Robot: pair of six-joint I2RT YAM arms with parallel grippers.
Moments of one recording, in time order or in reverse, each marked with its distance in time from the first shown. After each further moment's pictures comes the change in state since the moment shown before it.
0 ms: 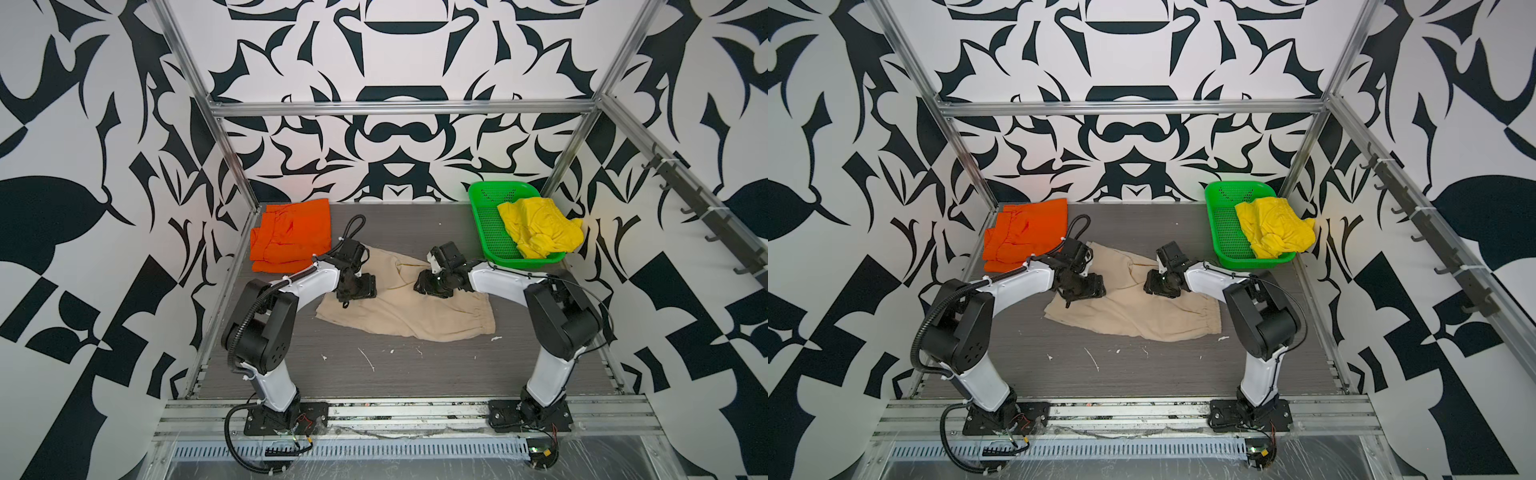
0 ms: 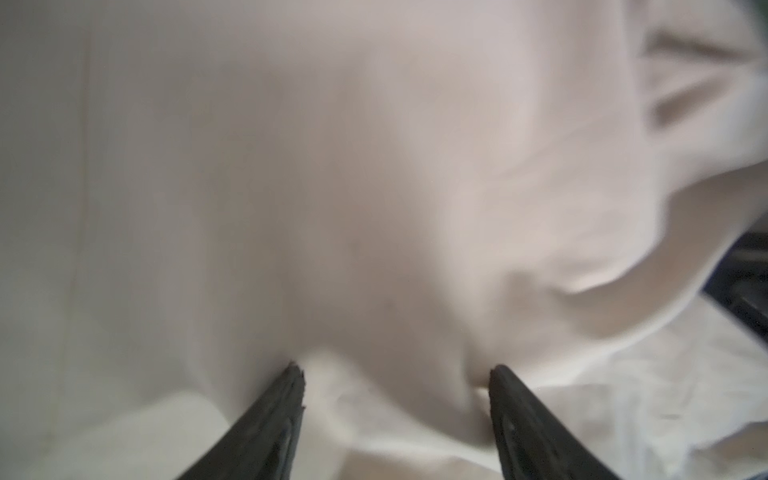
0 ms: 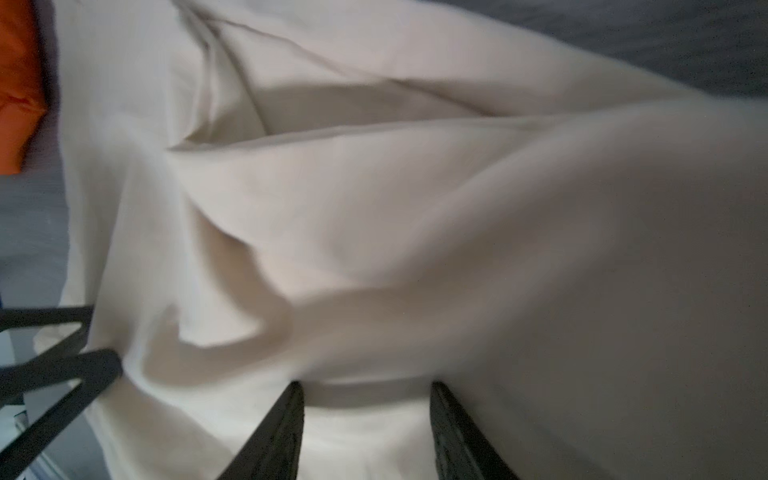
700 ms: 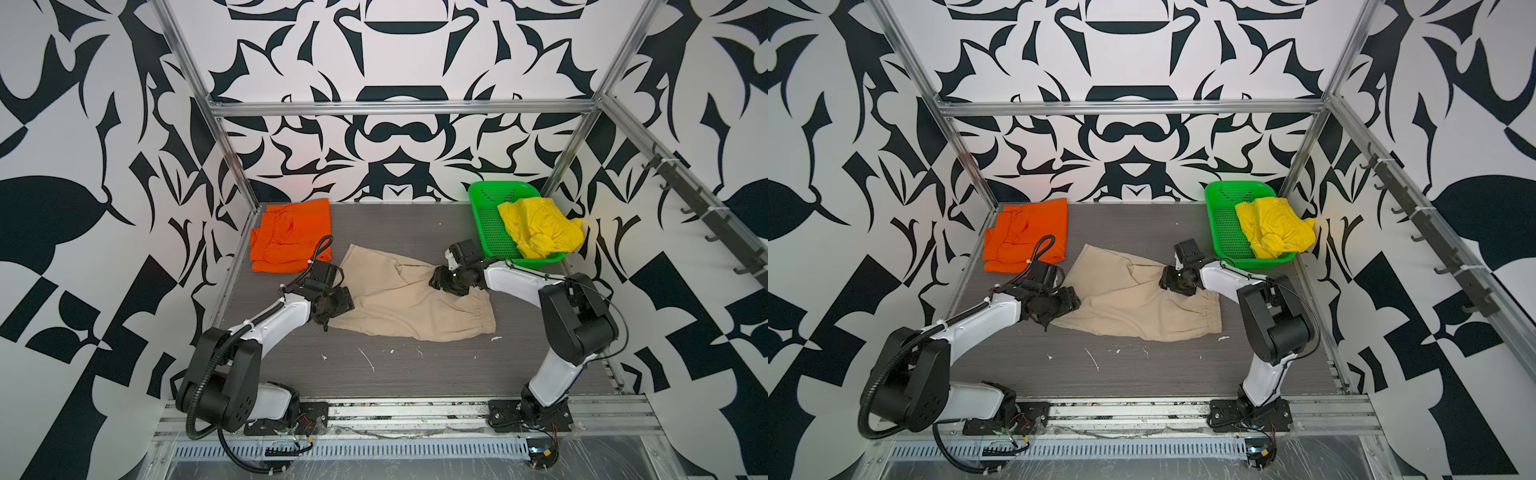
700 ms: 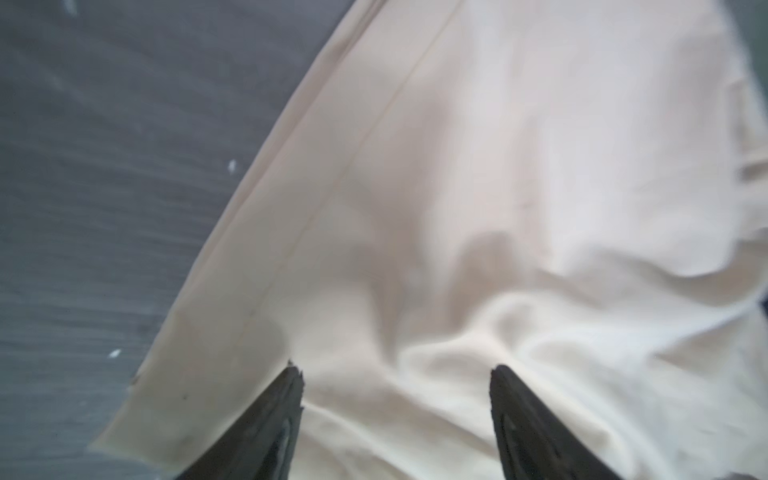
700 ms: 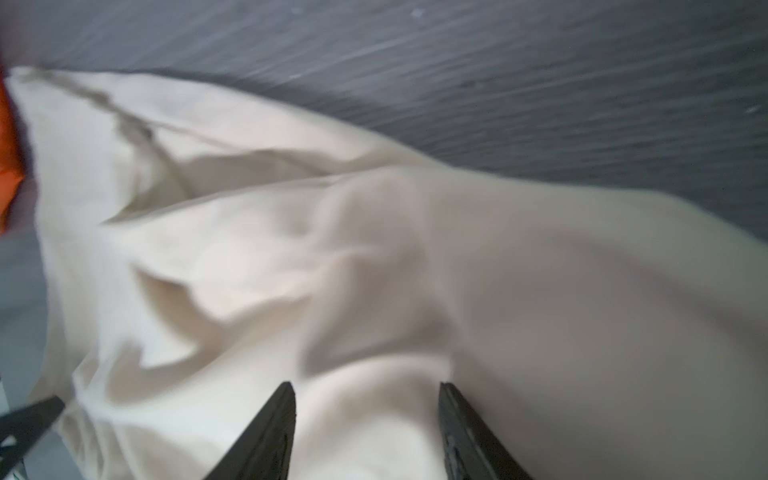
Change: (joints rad) left arm 0.095 -0.336 -0.278 0.090 -0.075 -0.190; right arm -0.082 -0.133 -0.056 -0.058 0.014 -0.030
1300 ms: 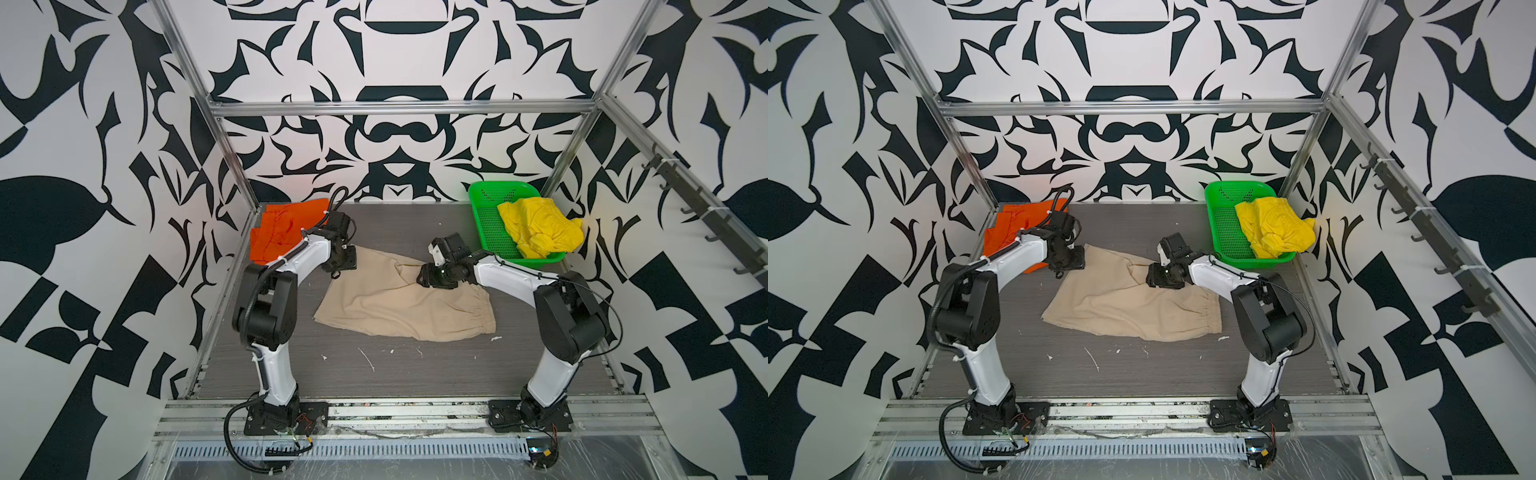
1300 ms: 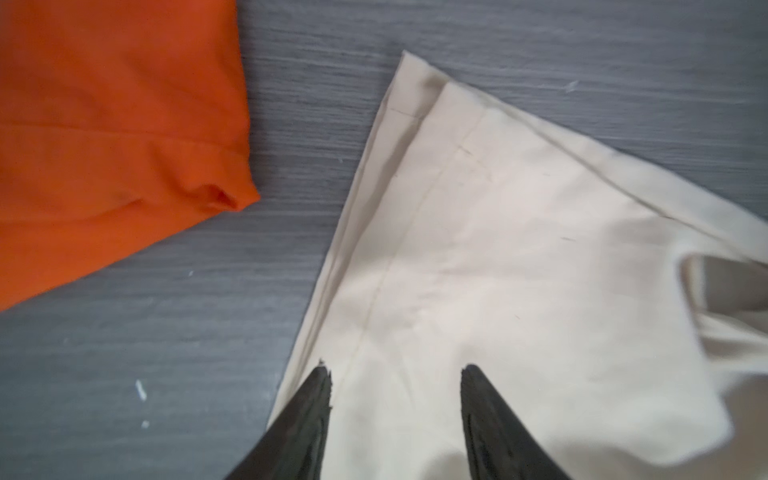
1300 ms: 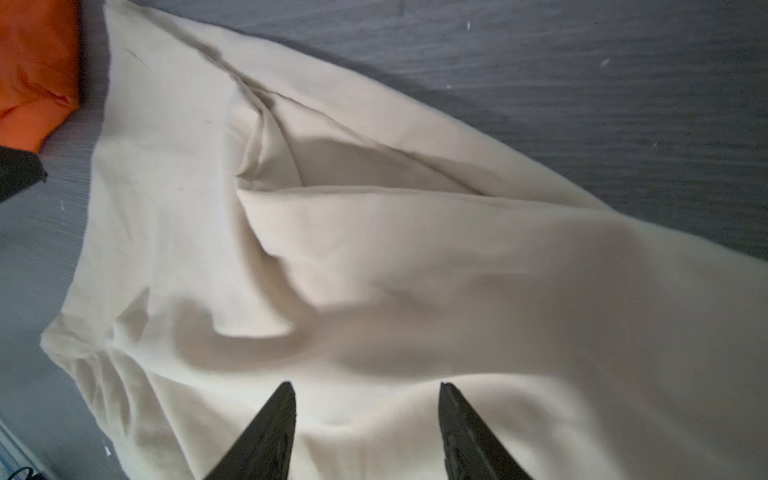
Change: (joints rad) left arm 0.053 0.556 0.675 -0.246 -0.096 0.373; right arm 0.067 0.086 0.111 -0.040 -0.002 -0.111
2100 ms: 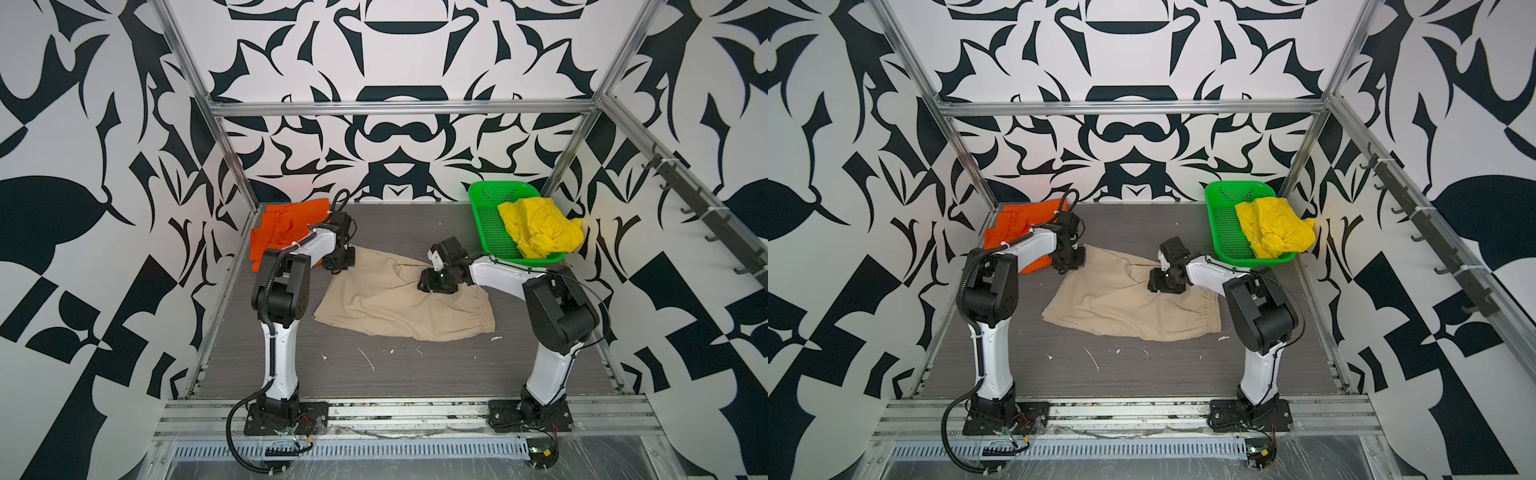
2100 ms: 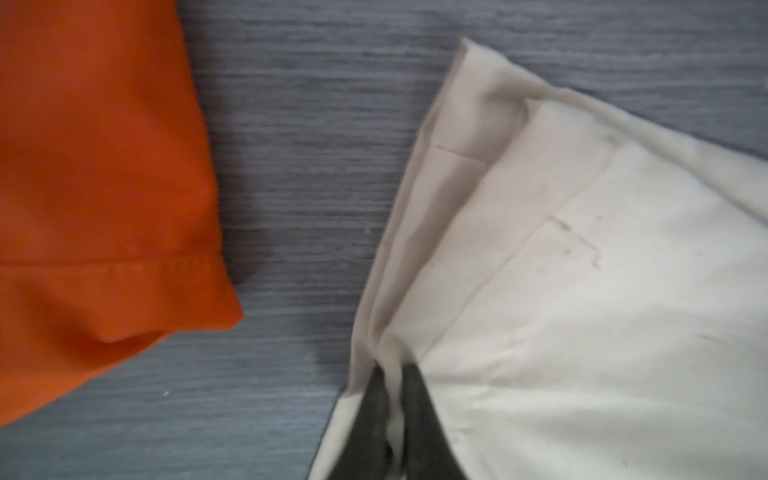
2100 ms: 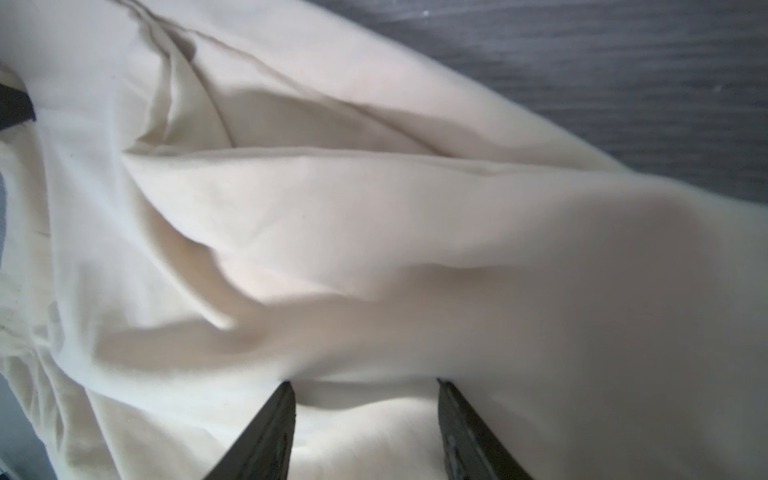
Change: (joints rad) left arm 0.032 0.183 0.127 -0.034 -0.028 0.072; right arm -0.026 0.054 -0.010 0.005 -0.016 -0.020
